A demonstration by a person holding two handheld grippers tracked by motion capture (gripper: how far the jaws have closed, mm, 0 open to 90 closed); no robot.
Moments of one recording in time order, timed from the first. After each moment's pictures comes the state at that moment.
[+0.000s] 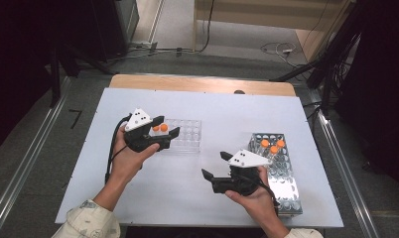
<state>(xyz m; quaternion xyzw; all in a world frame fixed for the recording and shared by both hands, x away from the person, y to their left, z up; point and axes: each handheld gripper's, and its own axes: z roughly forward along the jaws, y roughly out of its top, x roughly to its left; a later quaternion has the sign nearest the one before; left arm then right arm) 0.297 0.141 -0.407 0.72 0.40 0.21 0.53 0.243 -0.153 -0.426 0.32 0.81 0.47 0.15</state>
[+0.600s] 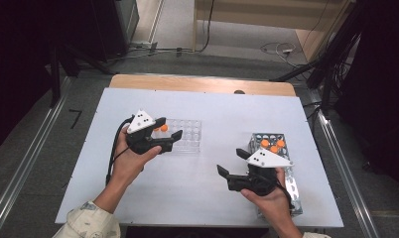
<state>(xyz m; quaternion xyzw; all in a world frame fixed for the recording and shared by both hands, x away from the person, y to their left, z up) 0.294 0.137 -0.406 0.72 0.40 0.21 0.52 0.240 -0.188 -0.412 0.34 0.79 0.48 0.18</state>
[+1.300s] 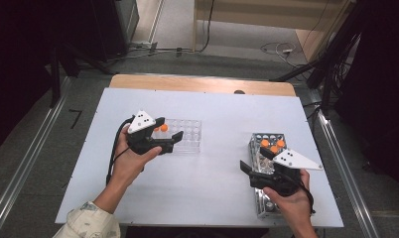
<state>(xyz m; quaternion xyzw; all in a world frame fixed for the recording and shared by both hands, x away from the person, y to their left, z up) 0.294 0.136 -0.408 0.72 0.40 0.21 0.52 0.238 -0.237 -0.405 0.38 0.76 0.48 0.21</state>
